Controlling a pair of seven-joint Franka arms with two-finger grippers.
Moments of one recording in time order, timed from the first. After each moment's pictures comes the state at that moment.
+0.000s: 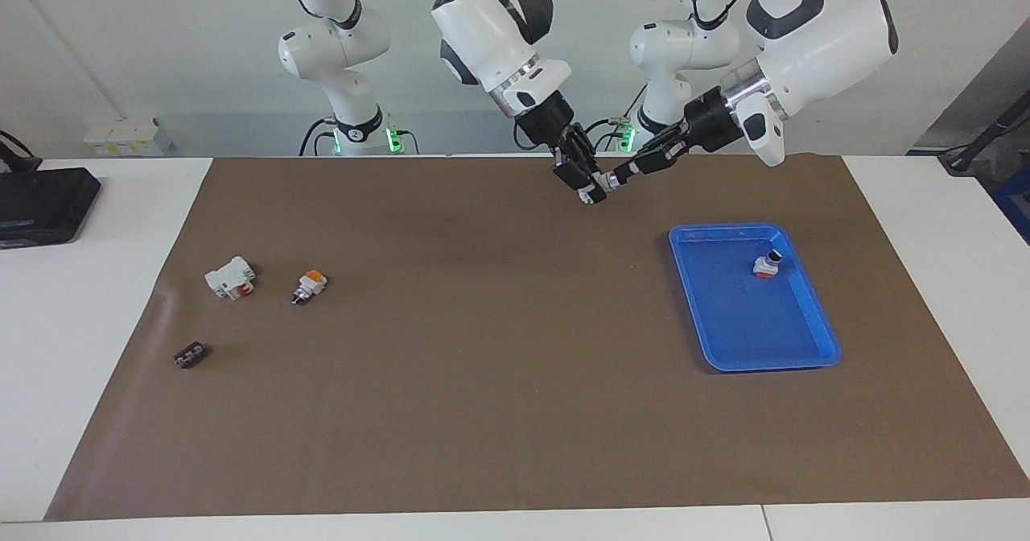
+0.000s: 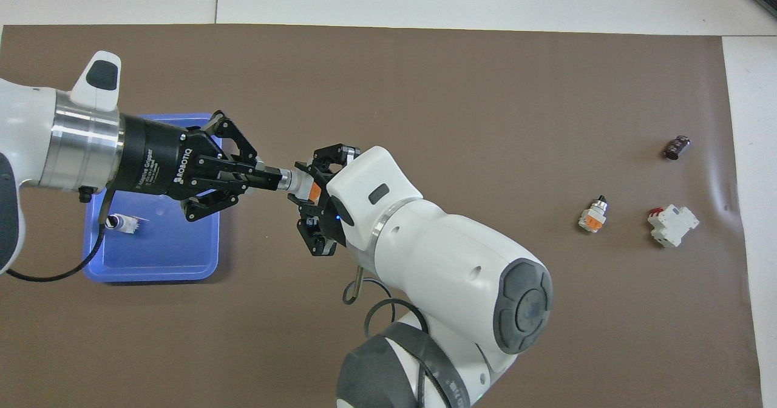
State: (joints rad) left arm -0.06 -0.05 -0.15 -1.79 -0.82 1.76 -0.88; right arm 0.51 0.10 0.23 -1.88 0.43 2.74 -1.01
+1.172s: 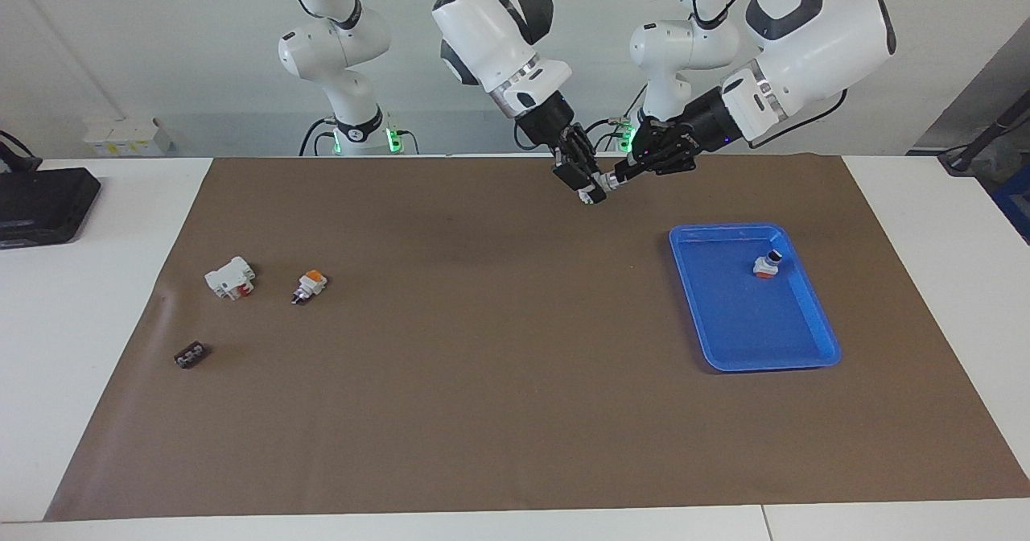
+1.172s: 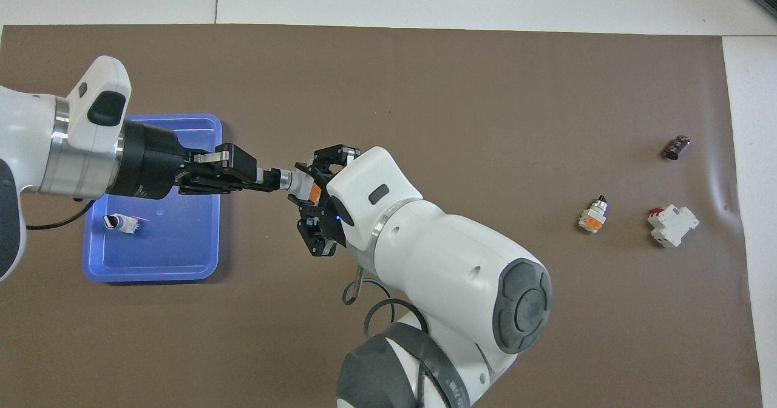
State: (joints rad) left arm -0.07 -0.07 -0.14 -1.82 -0.82 1.78 -0.03; right arm 0.51 0.10 0.22 -1.88 0.43 2.74 -1.00
